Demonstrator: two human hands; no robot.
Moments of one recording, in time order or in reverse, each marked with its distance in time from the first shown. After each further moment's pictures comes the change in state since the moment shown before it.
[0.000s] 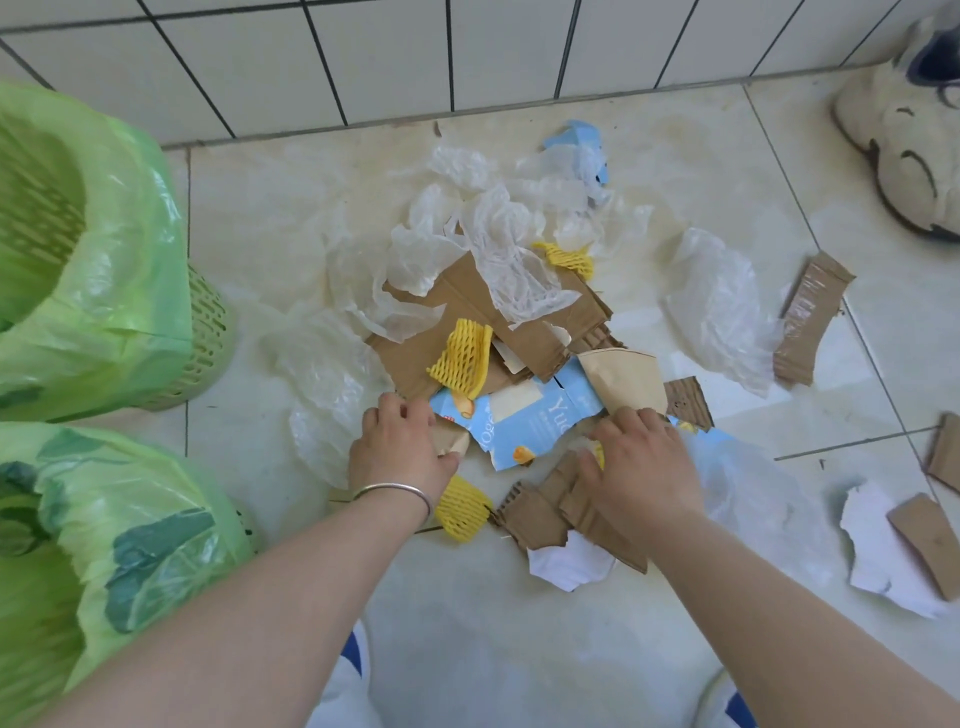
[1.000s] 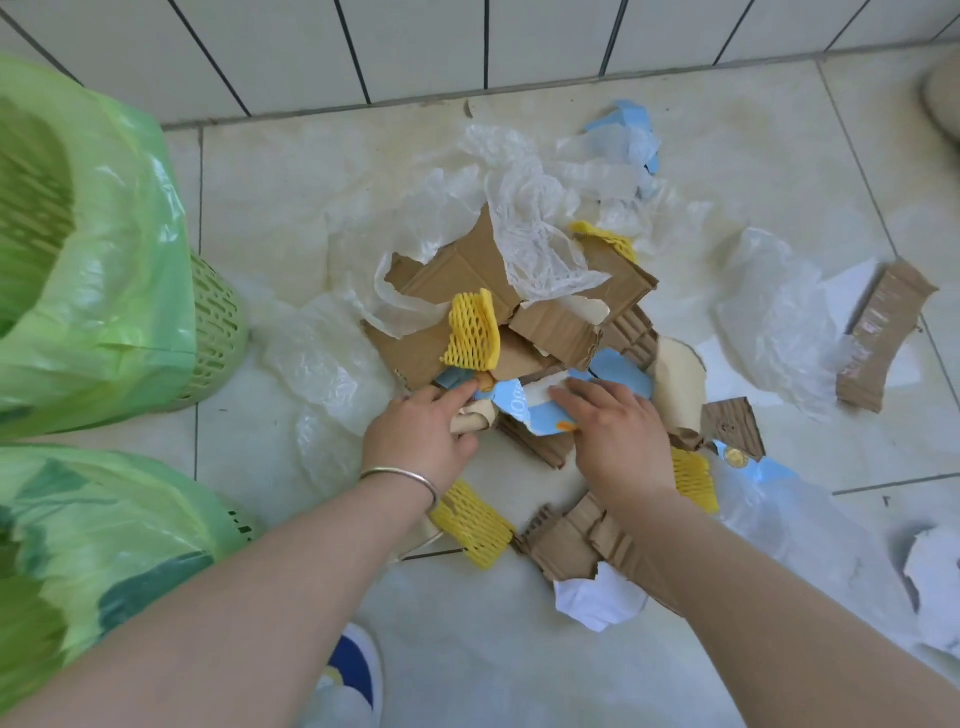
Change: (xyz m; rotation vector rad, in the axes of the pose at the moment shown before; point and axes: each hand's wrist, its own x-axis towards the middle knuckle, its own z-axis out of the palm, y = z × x) left_hand 0.038 -0.007 -0.007 -0.007 -0.001 0.156; right_hand 0.061 -0.032 0.019 0.105 0.153 -0.234
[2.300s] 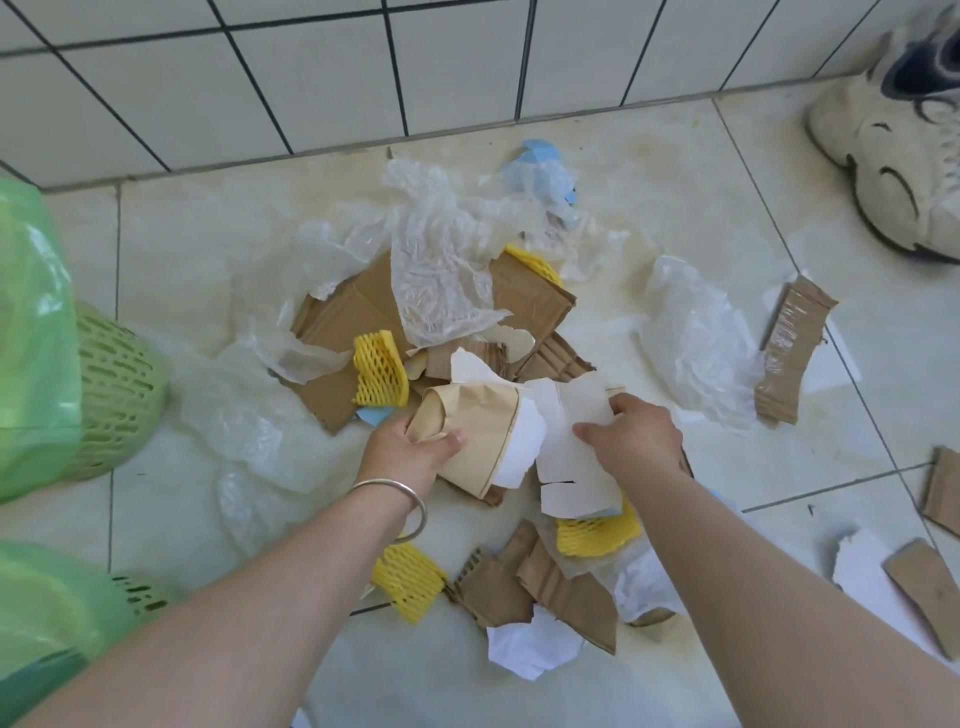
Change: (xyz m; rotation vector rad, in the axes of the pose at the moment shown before) left_hand 0.020 0.060 0.003 -1.116 -0.072 -0.375; right_hand 0.019 0.073 -0.031 0.496 -0.297 0.904
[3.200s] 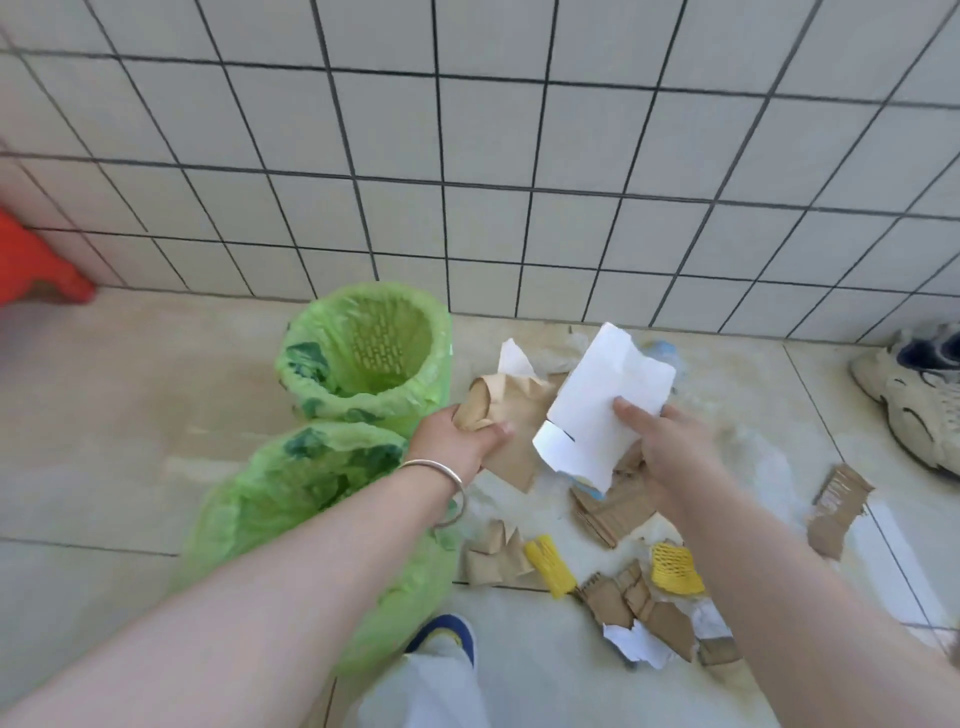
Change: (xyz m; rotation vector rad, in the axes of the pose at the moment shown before) left_hand -0.214 0.056 -0.187 -0.212 0.170 0.296; right_hand -0.267 -0.113 -0.058 0.890 -0.241 -0.410
